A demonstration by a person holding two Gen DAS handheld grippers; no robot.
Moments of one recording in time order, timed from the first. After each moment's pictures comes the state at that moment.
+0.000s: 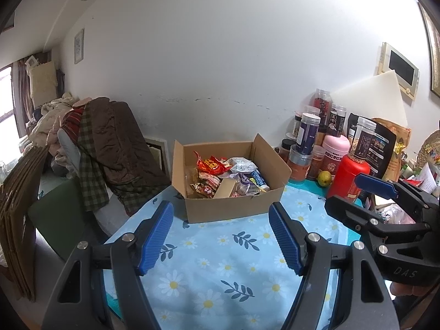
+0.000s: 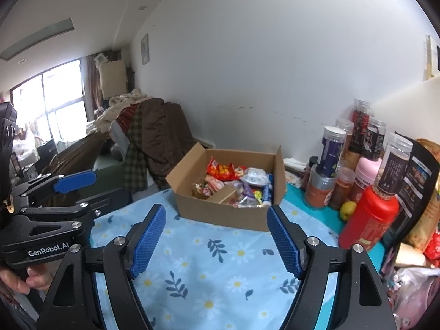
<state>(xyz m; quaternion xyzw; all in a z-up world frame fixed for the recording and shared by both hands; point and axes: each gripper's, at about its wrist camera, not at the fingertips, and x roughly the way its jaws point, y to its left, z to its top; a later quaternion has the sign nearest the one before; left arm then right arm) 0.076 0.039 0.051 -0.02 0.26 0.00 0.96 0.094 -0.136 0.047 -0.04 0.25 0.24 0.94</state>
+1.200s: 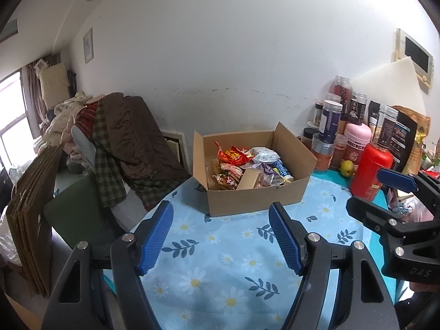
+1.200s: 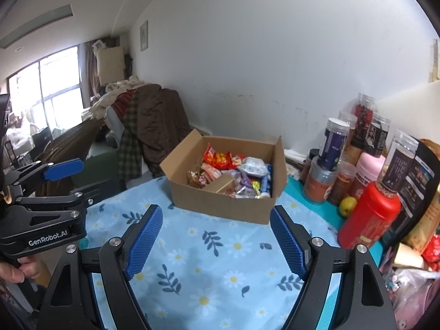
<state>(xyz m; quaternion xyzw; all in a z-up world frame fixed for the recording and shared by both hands) 0.091 0.053 0.035 0.00 0.29 0.05 0.96 0.109 -0.128 0.031 -0.06 0.27 0.23 0.93</state>
